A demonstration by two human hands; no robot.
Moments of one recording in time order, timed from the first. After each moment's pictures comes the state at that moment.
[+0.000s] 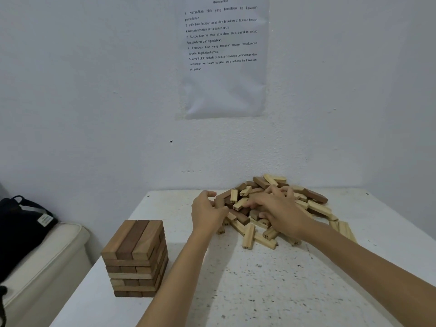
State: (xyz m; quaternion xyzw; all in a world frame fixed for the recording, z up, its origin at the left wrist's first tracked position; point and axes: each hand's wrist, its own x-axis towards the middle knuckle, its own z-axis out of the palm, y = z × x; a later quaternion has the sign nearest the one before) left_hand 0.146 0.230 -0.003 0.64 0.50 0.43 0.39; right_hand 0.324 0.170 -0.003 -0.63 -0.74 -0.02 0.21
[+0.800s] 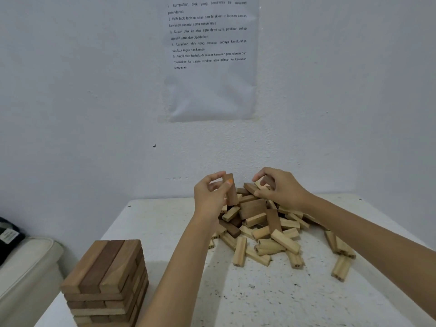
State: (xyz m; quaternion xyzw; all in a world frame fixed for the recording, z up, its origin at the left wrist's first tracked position) left_hand 0.186 0.246 0.031 0.53 0.35 0.50 0.59; right_hand 0.372 0.211 0.032 -0.67 -0.65 0.08 0.36
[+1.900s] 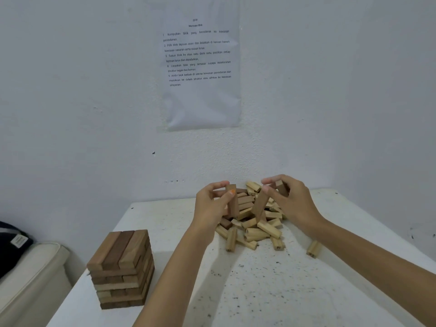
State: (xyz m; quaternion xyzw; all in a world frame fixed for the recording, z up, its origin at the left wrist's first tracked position) left_hand 0.168 0.189 0.041 0.60 0.33 0.46 0.57; right_hand 0.338 0.118 0.033 -0.63 -0.52 0.10 0.57
